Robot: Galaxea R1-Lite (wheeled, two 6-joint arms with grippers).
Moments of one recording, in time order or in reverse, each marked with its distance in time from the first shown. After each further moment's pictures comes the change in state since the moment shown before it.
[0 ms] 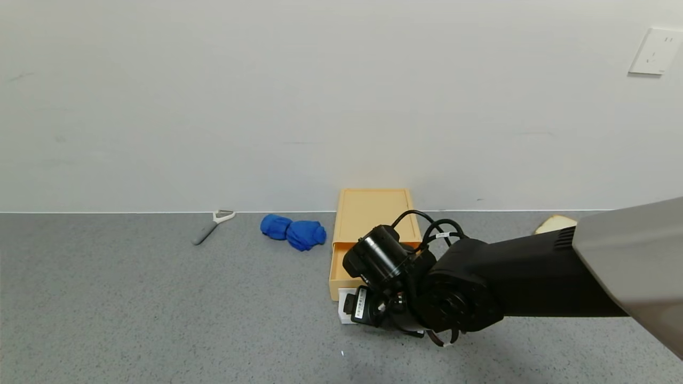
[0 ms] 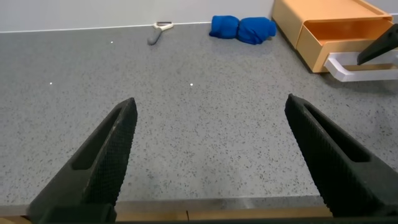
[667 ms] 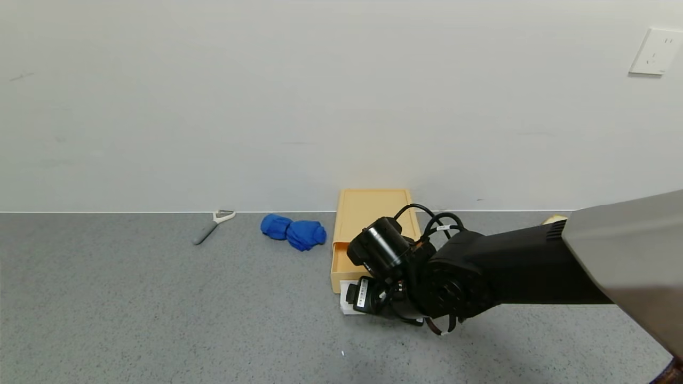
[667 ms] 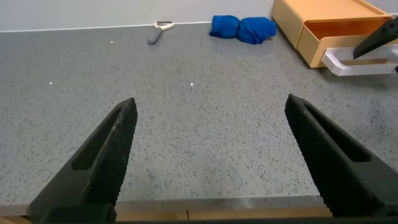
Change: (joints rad) left arm 0.000 0.000 0.000 0.000 0.000 0.000; right arm -0.032 0.025 -0.044 -0.002 -0.001 -0.030
